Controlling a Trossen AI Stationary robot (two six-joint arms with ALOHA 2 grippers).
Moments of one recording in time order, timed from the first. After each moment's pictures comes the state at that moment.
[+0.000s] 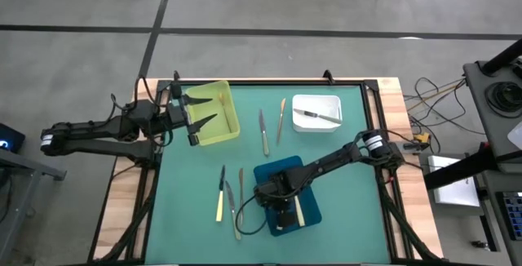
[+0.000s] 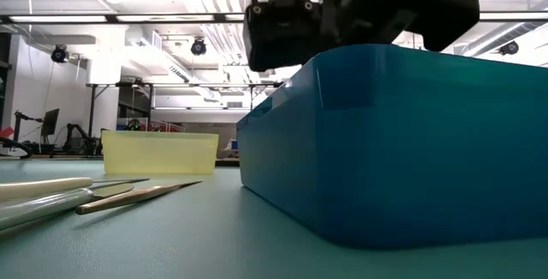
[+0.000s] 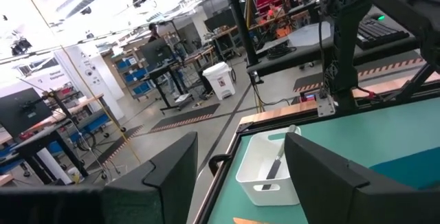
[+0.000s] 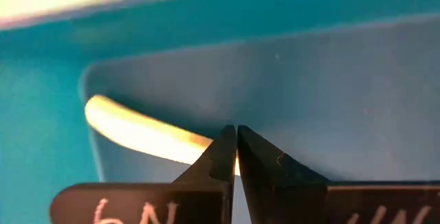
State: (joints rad) left arm 0.10 0.65 0.63 0.08 -0.24 0.42; right arm 0.30 2.14 1.61 -0.78 -0.22 0.19
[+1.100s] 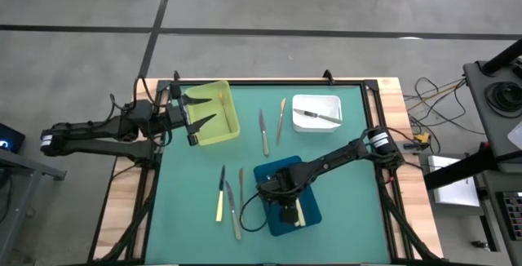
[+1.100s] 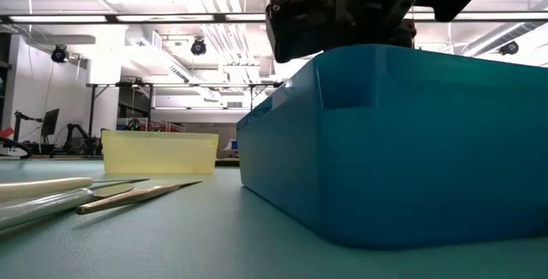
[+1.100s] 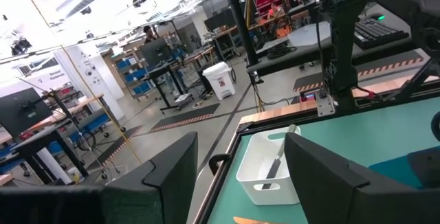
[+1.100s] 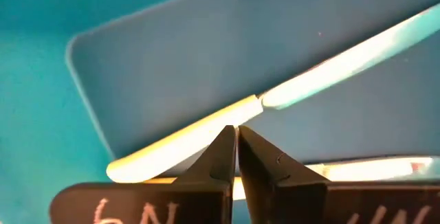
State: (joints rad) left arm 0.10 0.64 0.63 0.07 -0.24 0.42; right arm 0.30 2.09 1.62 -0.93 -0.18 0.32
